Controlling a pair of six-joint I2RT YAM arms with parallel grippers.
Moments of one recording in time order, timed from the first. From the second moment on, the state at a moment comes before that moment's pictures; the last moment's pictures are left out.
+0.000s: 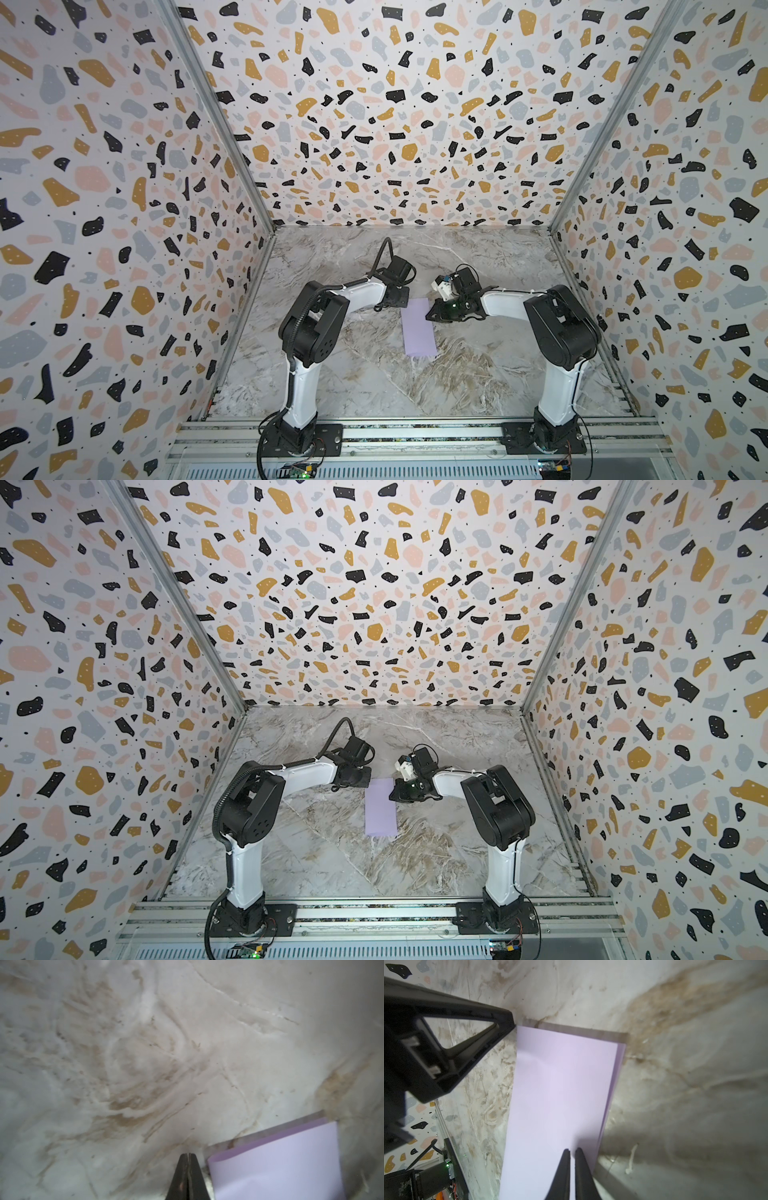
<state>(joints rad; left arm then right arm) -0.57 2.03 1.34 -0.43 -0.14 -0.35 0.49 1.93 1.05 -0.16 -0.55 0.40</state>
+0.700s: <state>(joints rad) -0.58 1.97 1.29 -0.36 0.10 -0.36 0.49 1.93 1.06 -0.16 -0.55 0.38</state>
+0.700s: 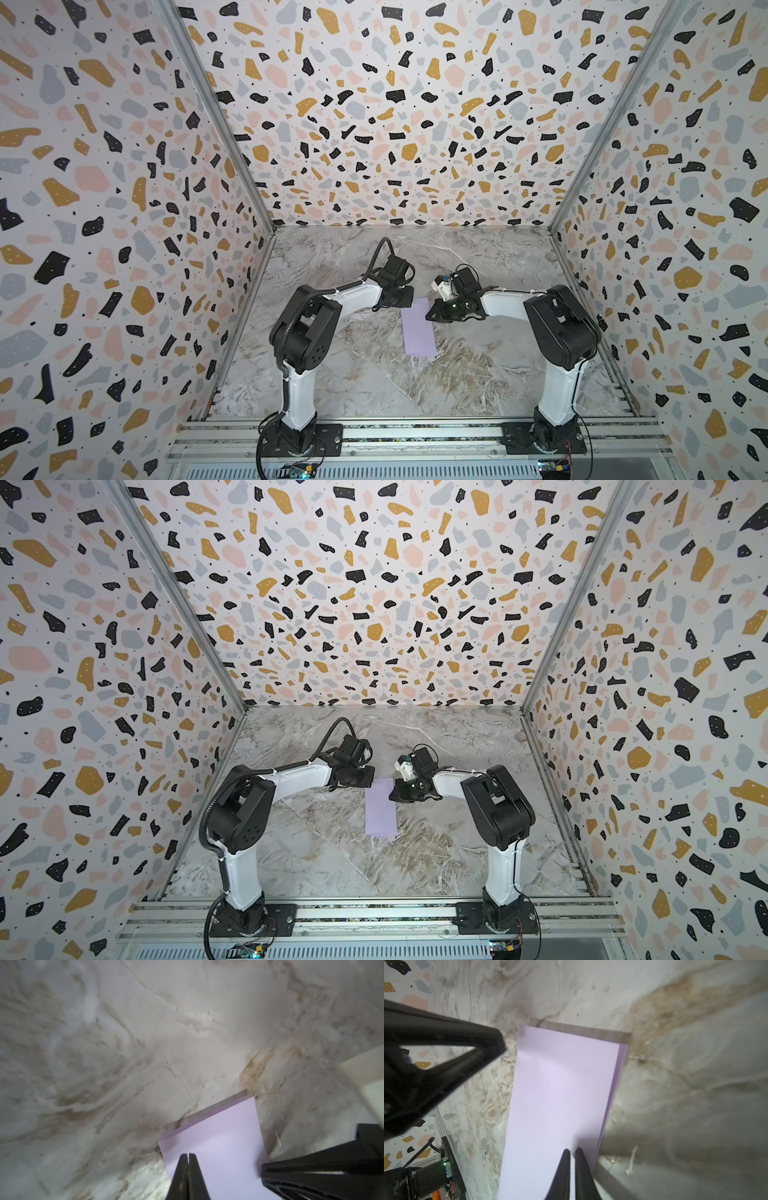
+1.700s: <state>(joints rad) -0.44 1.64 1.07 -0.34 -0.03 -0.43 0.55 1.99 1.22 -0.23 -0.50 0.20</state>
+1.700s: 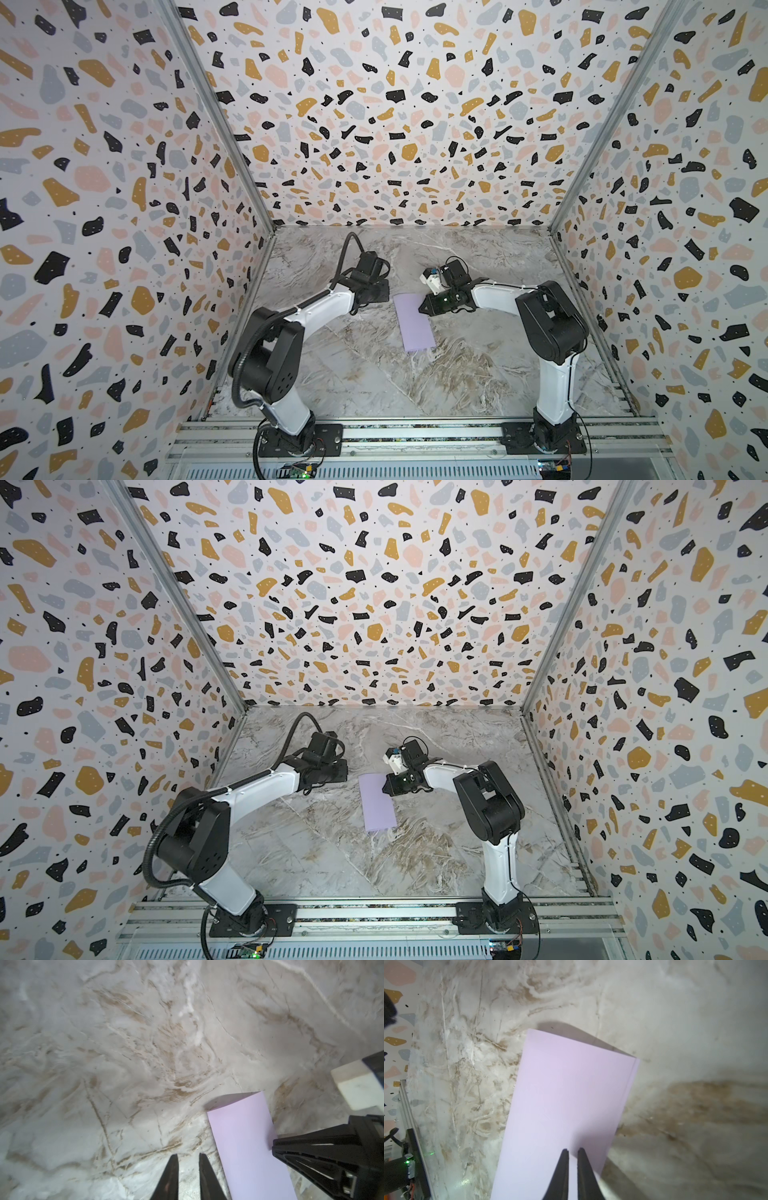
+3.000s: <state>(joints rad) -0.33 1.58 0.79 0.05 0.46 -0.62 0.82 1.93 1.19 -0.35 -0.27 0.01</state>
